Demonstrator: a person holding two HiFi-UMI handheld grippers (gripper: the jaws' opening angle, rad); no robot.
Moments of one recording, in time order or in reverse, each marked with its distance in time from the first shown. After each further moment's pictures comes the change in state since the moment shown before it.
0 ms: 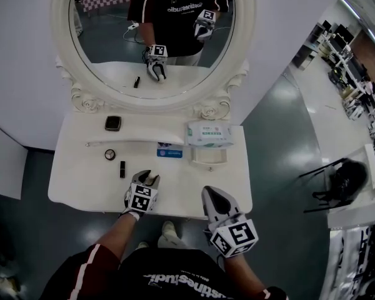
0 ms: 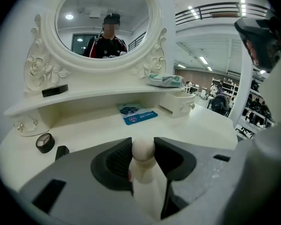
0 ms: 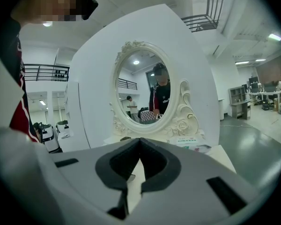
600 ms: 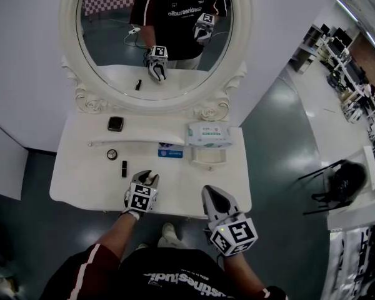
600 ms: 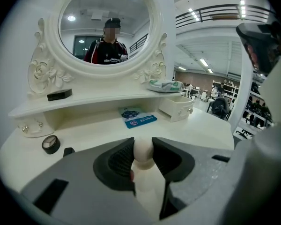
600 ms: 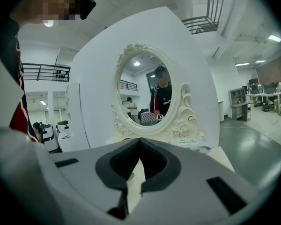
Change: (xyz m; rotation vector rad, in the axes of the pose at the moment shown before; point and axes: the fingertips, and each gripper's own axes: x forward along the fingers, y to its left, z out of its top) left arm -0.014 0.002 0.009 -0.005 -0.028 0.007; right arm -0.007 0.008 0.003 -0.009 -0.019 0.000
